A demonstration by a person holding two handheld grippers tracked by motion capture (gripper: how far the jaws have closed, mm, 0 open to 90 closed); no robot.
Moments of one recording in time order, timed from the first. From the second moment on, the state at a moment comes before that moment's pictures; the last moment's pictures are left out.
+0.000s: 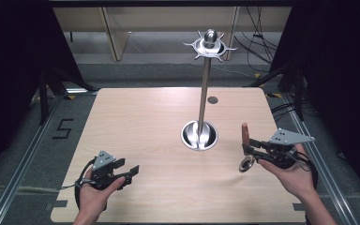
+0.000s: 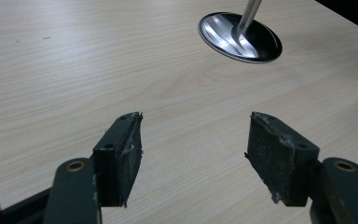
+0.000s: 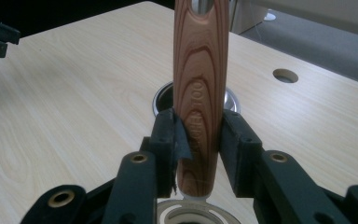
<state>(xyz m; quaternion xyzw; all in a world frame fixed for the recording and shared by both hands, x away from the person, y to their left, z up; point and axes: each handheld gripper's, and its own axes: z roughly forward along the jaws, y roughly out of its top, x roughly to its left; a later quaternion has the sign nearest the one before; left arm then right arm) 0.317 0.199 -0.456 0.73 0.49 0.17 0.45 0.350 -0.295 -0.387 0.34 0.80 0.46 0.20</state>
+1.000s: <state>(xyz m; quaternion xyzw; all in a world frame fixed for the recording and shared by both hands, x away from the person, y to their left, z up) 0.317 0.198 -0.457 0.73 0.48 0.17 0.45 0.353 -0.293 -0.368 0.33 0.77 0.49 0.22</state>
